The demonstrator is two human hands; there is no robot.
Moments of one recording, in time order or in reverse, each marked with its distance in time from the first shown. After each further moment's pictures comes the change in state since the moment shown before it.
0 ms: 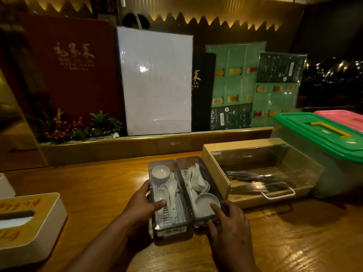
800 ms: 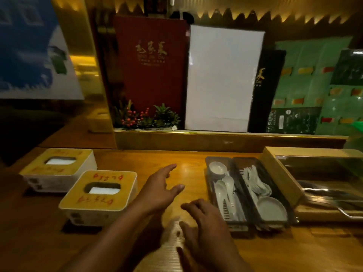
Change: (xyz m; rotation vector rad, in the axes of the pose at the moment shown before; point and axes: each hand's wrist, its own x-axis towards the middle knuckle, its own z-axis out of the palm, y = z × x) left_hand -0.055 0.022 -0.127 0.456 0.204 0.225; right_hand -0.034 -0.174 0.033 0.390 -0.165 -0.598
